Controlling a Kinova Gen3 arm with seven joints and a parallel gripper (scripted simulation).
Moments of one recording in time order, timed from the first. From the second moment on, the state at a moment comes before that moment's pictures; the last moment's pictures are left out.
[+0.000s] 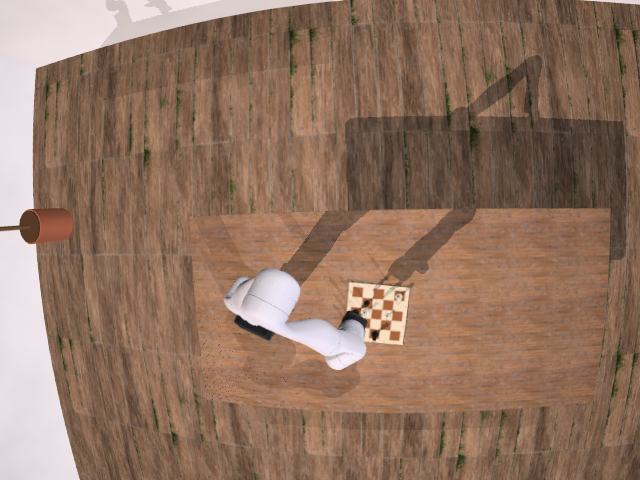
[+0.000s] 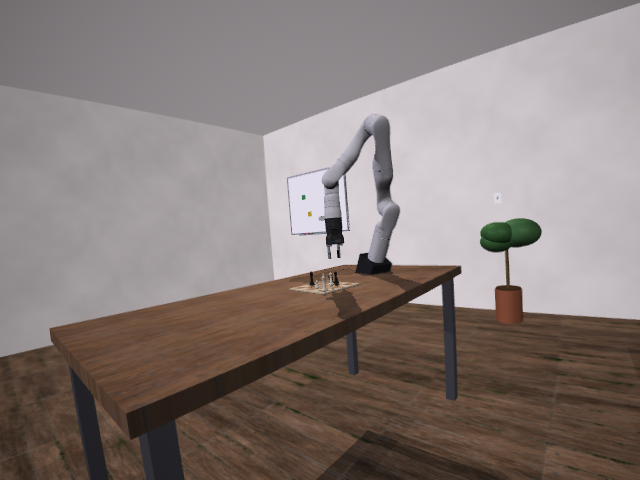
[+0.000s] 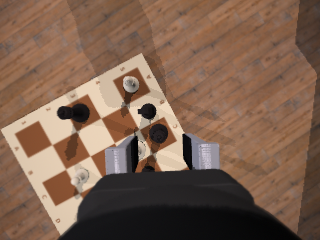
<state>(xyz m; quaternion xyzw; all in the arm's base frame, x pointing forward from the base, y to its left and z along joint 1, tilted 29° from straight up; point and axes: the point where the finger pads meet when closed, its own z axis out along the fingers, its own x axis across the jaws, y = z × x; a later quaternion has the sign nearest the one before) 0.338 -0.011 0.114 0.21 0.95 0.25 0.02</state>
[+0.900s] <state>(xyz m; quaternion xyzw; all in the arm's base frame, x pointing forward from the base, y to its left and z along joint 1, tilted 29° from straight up) 0.341 -0.004 0.099 0.21 0.95 0.25 0.02</state>
